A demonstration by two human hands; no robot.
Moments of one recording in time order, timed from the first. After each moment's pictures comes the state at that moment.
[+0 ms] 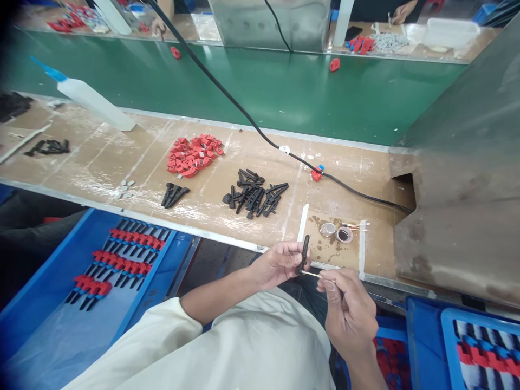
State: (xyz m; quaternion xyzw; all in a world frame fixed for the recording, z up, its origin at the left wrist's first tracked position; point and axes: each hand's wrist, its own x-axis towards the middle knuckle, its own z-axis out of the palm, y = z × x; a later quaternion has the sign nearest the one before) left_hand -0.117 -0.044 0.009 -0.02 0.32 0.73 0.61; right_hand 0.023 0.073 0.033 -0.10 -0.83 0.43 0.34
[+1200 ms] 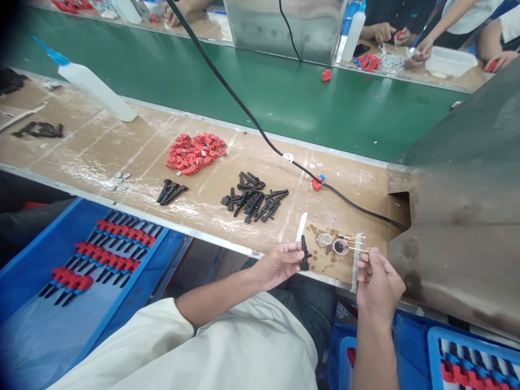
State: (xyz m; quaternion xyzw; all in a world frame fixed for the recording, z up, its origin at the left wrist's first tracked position) left_hand -0.120 -0.025 -0.006 -0.08 0.30 0.77 0.56; right_hand -0.020 0.148 0.024 -0.48 -0.47 0.65 0.35
